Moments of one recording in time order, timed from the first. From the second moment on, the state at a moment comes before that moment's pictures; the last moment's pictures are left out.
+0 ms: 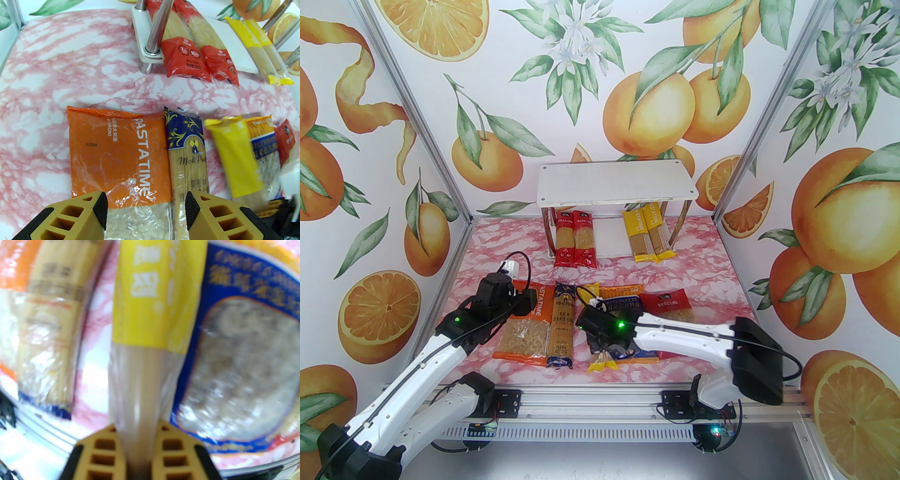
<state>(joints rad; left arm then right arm) -0.44 0.88 0.74 -0.60 -0.13 -0.39 1.12 1.46 1.00 -0.76 0.16 0.85</state>
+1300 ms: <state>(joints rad) -0.43 1.00 0.82 -0.57 -0.13 -0.39 0.43 1.86 1.61 -0.80 0.10 0.27</state>
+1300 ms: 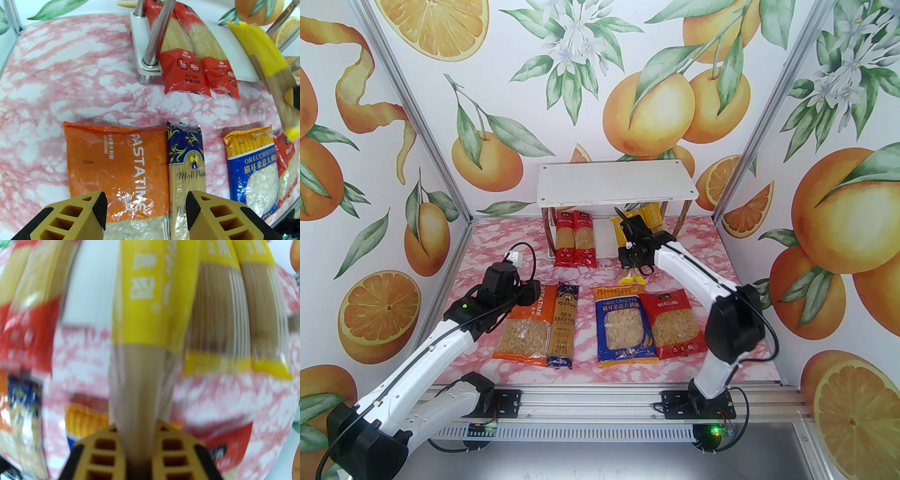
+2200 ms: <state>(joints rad) -0.41 1.06 0.86 -0.58 -0.16 -0.38 0.39 2.17 1.91 -0.75 0.13 0.22</state>
